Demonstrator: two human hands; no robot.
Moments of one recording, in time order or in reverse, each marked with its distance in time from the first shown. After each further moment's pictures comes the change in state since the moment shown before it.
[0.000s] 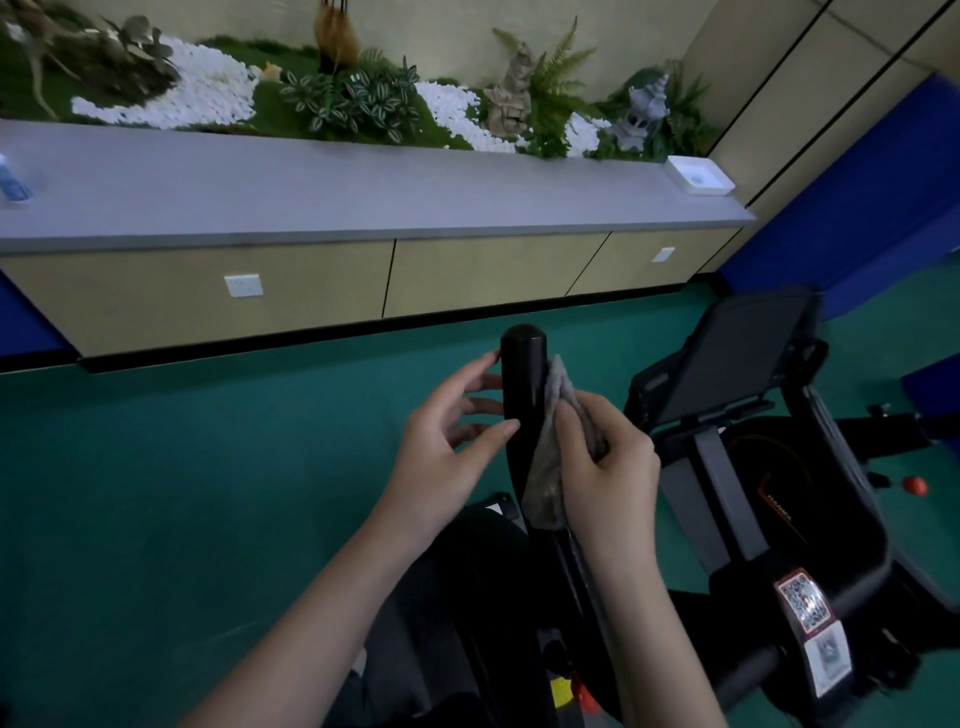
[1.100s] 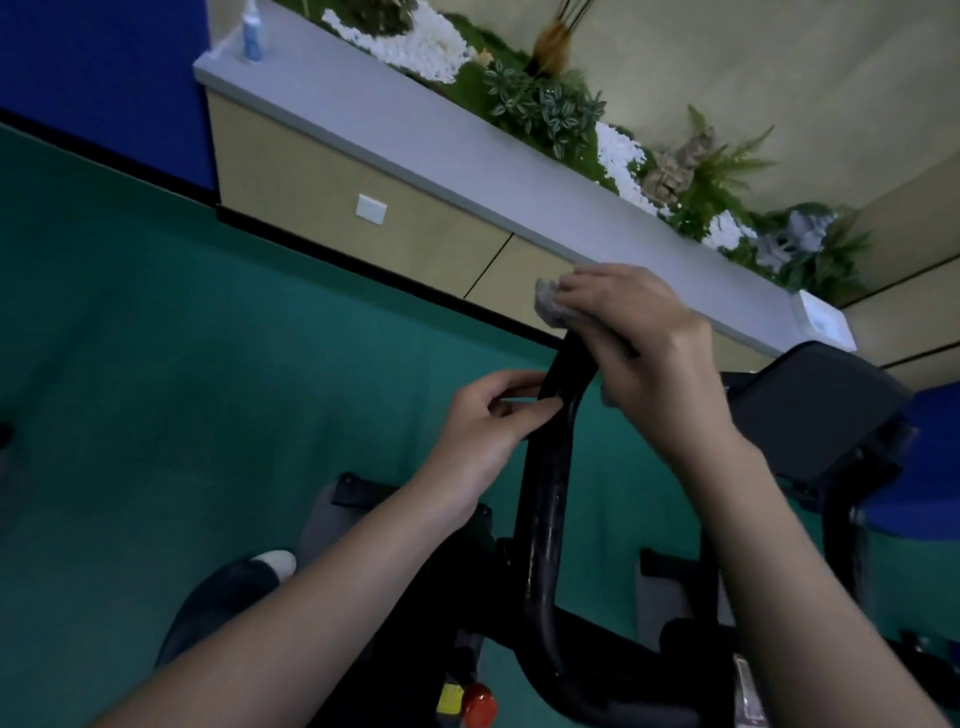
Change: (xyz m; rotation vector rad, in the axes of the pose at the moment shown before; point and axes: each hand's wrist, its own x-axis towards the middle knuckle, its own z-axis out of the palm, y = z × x) left_hand -0.049 -0.024 0.053 -0.319 0.406 -0.176; right_hand 0.069 -0.019 -0.018 -0.242 -0.527 -1.270
